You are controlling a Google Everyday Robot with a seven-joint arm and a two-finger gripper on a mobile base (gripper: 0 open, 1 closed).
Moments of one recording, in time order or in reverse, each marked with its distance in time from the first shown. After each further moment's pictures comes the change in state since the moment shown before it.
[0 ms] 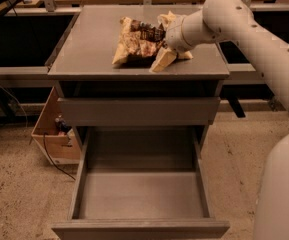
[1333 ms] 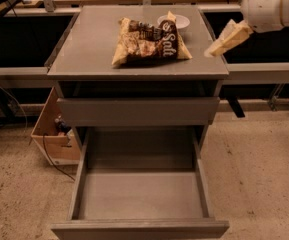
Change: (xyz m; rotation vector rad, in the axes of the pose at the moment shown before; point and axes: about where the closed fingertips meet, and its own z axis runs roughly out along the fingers) arm -0.038 -0.006 -0.232 0.211 -0.136 -0.073
